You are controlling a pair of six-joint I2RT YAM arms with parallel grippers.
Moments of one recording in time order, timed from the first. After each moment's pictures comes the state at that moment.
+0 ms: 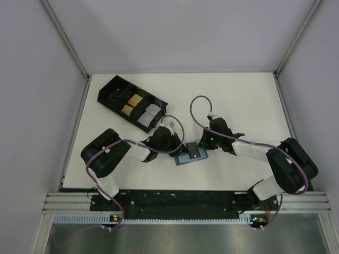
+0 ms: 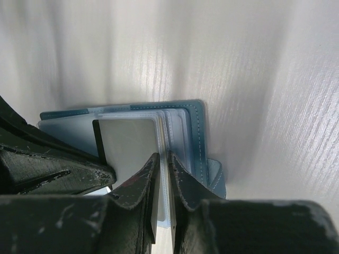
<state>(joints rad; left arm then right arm) -0.75 1.77 0.64 0.53 0.33 -1.09 0.57 1.48 0.63 0.01 -0.11 0.60</state>
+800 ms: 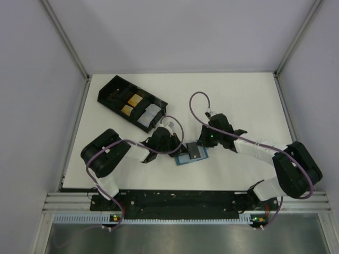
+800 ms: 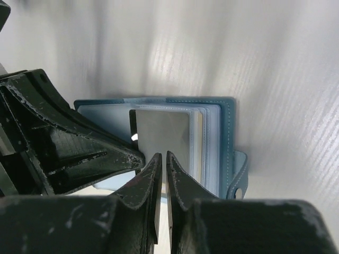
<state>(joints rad) -0.74 1.77 0.61 0.58 0.34 -1.11 0.57 1.42 0.70 -0.11 -0.17 0.57</state>
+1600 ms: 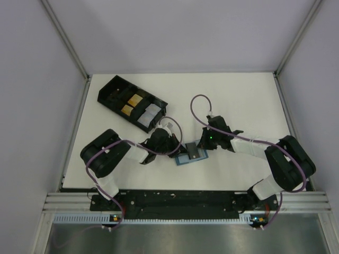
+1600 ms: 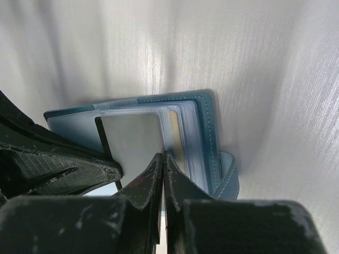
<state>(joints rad) -0.73 1.77 0.59 0.61 0.34 -1.13 0.56 1.51 0.69 -0.07 -0.16 0.66</state>
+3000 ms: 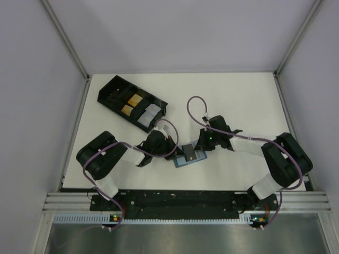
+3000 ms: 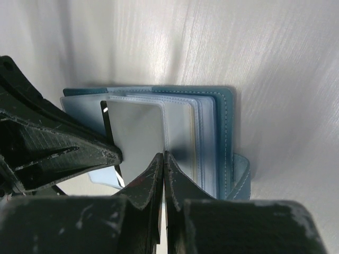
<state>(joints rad) -0.71 1.72 0.51 0.65 0.35 -1.15 0.54 1.55 0.68 -0.04 -0.34 0.58</state>
